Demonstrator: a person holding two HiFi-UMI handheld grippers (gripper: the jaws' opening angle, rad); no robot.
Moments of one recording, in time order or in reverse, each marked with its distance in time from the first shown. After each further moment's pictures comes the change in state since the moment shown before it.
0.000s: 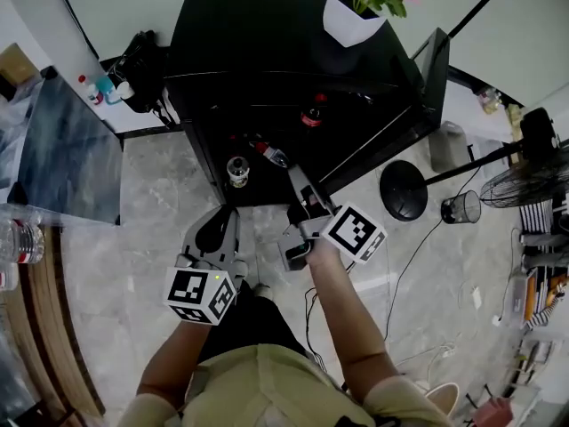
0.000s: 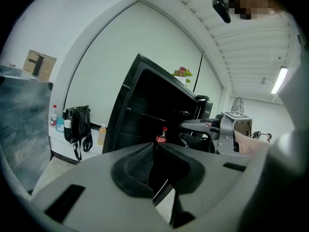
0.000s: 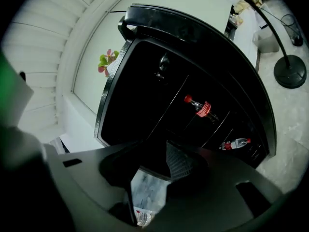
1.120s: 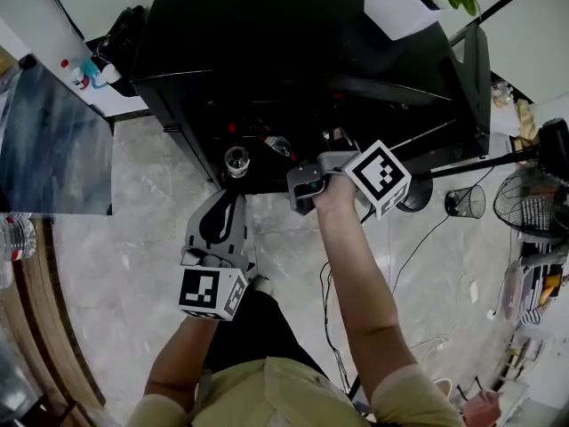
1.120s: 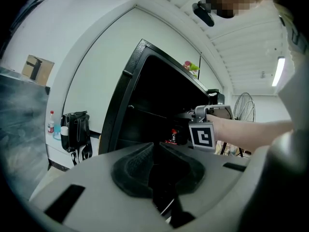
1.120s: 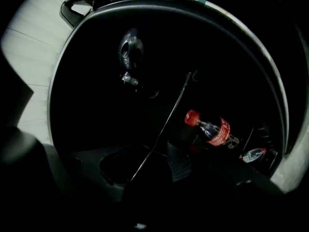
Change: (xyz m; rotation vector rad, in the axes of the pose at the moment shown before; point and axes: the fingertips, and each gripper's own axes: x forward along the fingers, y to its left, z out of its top) left arm 0.065 0.033 -0.003 0.069 -0.079 0.038; right arm 0.108 -0.041 0.080 0.088 -0.173 -0.021
